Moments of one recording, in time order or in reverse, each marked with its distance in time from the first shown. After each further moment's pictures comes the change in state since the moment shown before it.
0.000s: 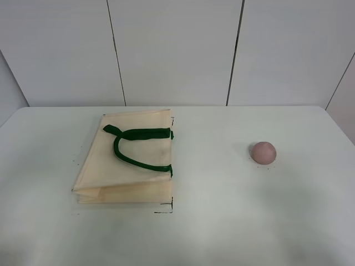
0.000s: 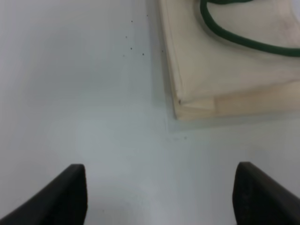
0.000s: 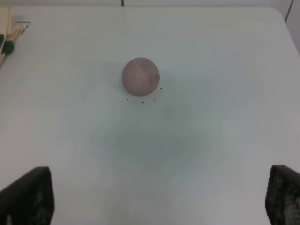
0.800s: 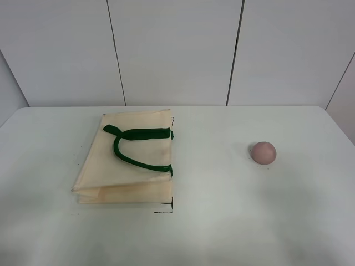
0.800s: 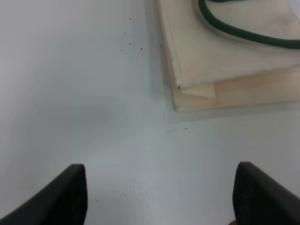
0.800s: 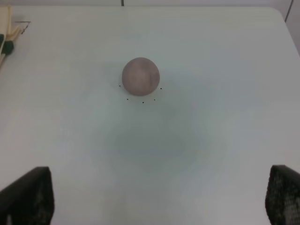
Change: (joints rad) left arm 0.000 -0.401 0.222 -0.002 0.033 0.000; right arm 0.000 0.000 0.000 0.000 0.000 0.000
